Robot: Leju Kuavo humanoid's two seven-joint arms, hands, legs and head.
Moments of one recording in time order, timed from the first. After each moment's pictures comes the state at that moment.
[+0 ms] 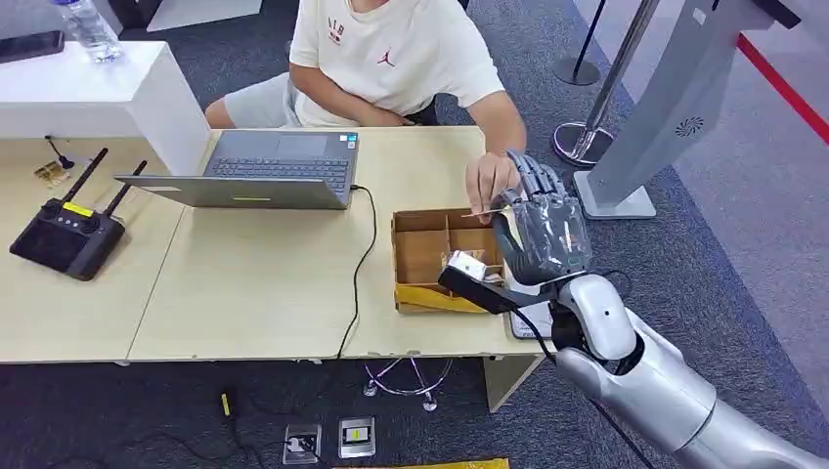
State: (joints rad) left arm -0.16 0.08 -1.09 -0.42 0.38 -0.10 0.12; right arm -0.66 -0.48 0.91 -1.55 0.95 -0.24 0.40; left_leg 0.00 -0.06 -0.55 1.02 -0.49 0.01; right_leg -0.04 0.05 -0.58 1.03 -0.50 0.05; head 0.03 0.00
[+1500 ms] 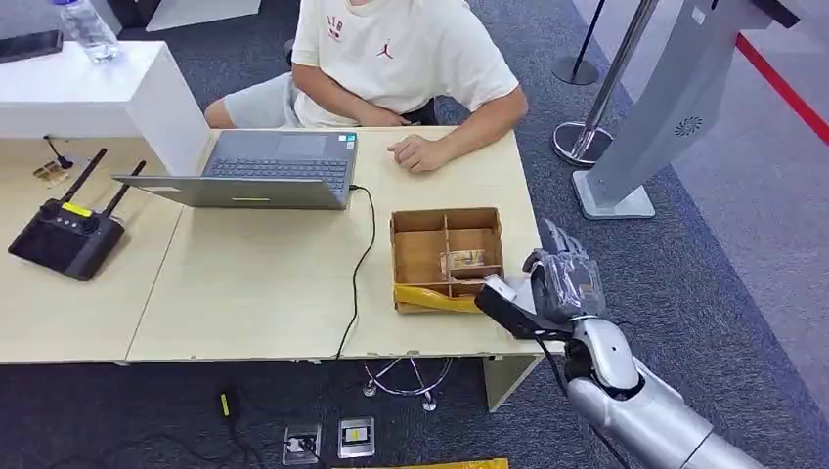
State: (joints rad) left arm -0.11 0.07 -0.99 -0.42 0.31 -0.10 0.07; right arm -0.52 -0.50 0.91 -1.30 0.77 -0.36 0.41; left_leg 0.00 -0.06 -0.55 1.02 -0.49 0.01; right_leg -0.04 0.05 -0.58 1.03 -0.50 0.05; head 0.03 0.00
